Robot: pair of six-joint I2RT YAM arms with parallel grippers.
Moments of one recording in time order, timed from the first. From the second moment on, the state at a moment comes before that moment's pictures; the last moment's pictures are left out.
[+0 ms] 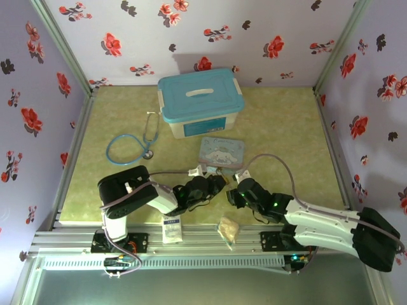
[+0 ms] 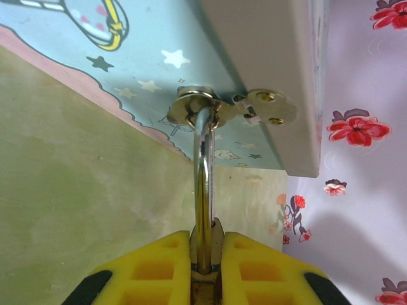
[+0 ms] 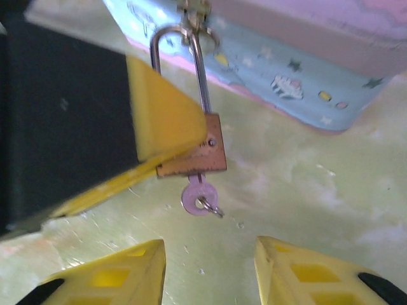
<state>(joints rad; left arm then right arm) -1.15 1.86 0.58 0.89 -0.19 -1.48 1.00 0.97 0.30 -0.15 0.22 0.48</state>
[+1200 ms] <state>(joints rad) -1.15 1.85 0.57 0.90 -0.19 -1.48 1.13 1.19 0.32 0.03 0.43 0.37</state>
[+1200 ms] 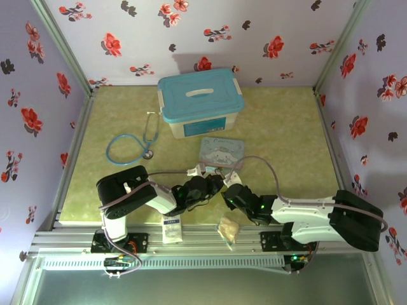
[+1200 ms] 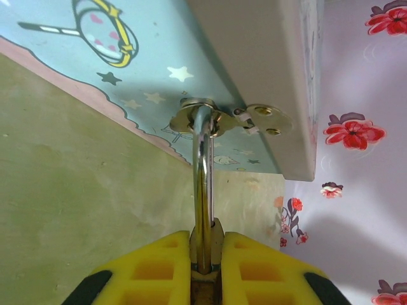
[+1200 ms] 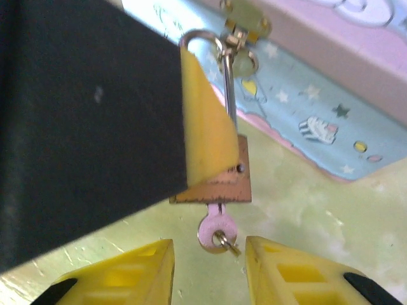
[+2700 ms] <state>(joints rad) -1.11 1.80 0.50 0.91 -0.15 -1.47 0.87 1.01 0.16 0.30 0.05 0.57</state>
